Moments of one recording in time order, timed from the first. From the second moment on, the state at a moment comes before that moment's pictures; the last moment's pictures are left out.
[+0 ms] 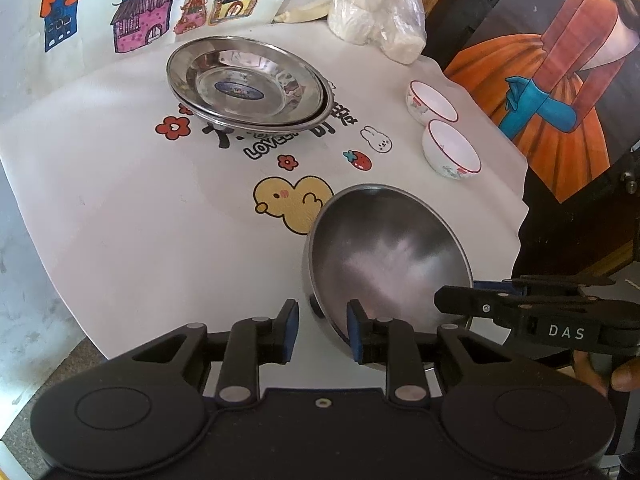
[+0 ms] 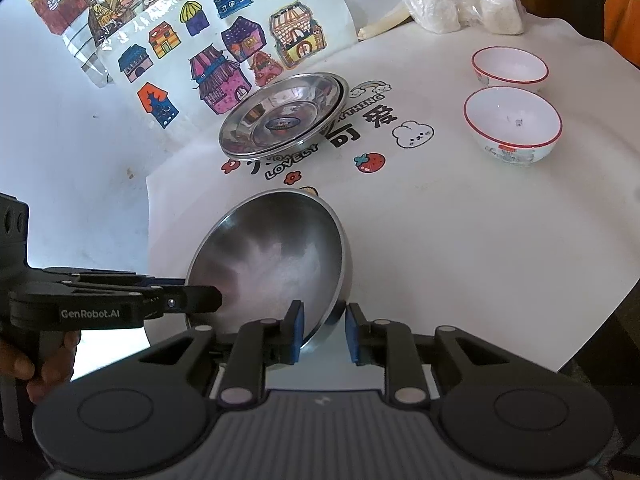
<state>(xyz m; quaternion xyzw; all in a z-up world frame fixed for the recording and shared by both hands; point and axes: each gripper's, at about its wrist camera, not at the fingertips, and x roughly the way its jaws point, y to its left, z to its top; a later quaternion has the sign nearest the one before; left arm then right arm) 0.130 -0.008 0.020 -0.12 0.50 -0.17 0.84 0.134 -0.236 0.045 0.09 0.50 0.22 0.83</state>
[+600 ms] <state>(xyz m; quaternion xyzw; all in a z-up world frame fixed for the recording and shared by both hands) 0.128 0.009 0.030 -0.14 0.49 -0.14 0.85 0.134 -0.246 0.047 0.09 0.48 0.19 0.85</state>
